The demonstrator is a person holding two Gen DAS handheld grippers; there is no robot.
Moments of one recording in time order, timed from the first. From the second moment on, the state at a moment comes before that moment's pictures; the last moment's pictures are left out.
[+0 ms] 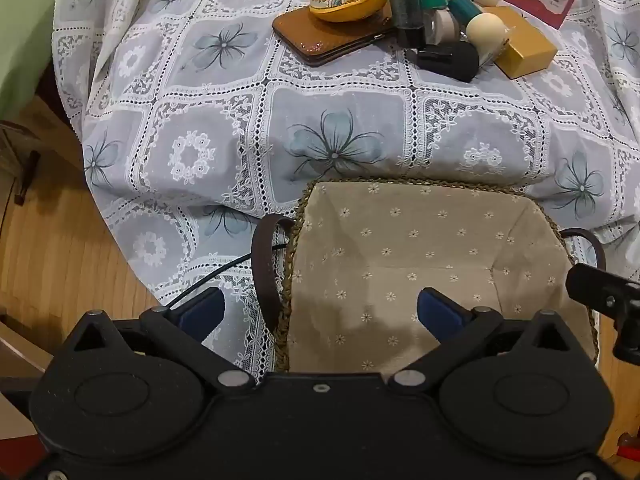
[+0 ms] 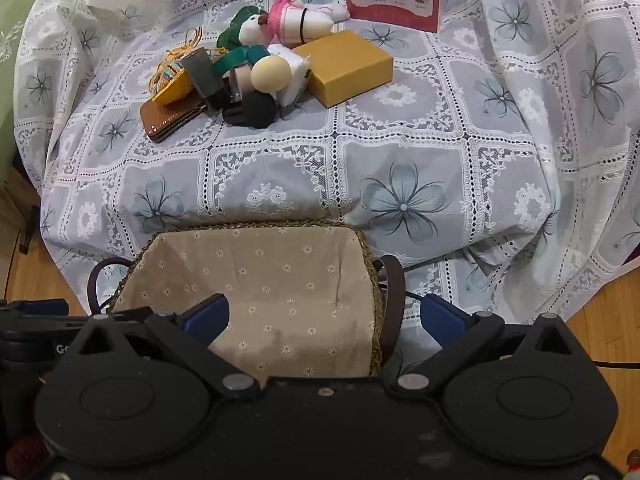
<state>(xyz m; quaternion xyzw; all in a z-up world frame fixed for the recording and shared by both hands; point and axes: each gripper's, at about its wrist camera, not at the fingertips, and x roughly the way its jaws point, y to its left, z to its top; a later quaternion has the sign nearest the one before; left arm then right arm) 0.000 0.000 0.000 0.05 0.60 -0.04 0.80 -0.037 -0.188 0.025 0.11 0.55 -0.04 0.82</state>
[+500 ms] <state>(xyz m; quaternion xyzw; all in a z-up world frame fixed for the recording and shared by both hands) 0.003 -0.004 -0.008 0.05 0.61 -0.03 0.79 -0.025 -0.179 0.017 0.08 0.57 -0.03 0.82</state>
